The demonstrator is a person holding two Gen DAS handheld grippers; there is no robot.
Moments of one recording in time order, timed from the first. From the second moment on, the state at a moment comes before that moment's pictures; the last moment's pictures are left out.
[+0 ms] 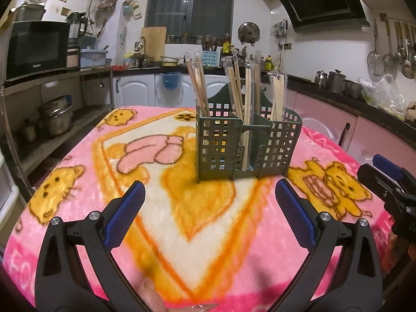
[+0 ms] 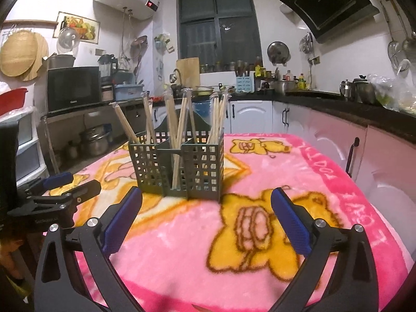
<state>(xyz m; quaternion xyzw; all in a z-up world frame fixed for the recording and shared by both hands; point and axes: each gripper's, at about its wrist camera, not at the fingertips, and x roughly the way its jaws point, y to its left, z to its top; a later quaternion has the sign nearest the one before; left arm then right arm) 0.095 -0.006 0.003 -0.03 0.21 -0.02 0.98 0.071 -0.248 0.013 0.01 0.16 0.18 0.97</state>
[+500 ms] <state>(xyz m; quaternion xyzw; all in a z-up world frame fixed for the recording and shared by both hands) 0.088 -0.004 0.003 -0.03 0.20 -0.02 0.98 0.057 -0.245 0.014 0.00 0.12 0.17 0.98</state>
